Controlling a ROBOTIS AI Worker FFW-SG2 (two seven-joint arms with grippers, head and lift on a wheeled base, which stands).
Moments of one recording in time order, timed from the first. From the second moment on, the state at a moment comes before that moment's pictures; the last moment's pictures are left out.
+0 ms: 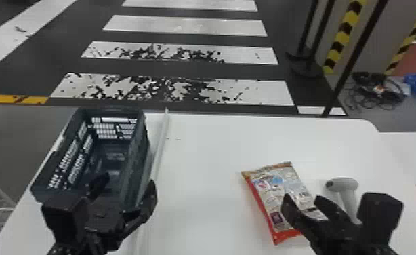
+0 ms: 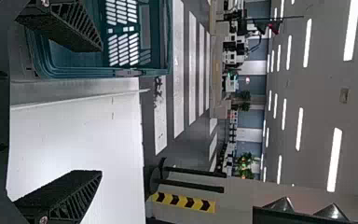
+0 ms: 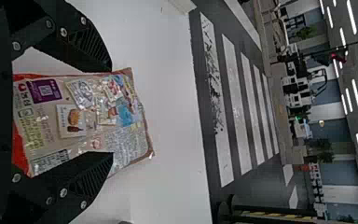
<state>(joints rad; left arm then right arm) 0.55 0.31 -0.14 -2.11 0.22 0.14 0.08 0.57 -0.16 -0.03 -2.22 -0.32 0.52 -0.02</state>
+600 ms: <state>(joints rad) 0.57 0.31 -0.16 -2.15 0.19 0.14 0.10 0.40 -0.17 -0.03 -1.98 -0.22 0.51 0.09</state>
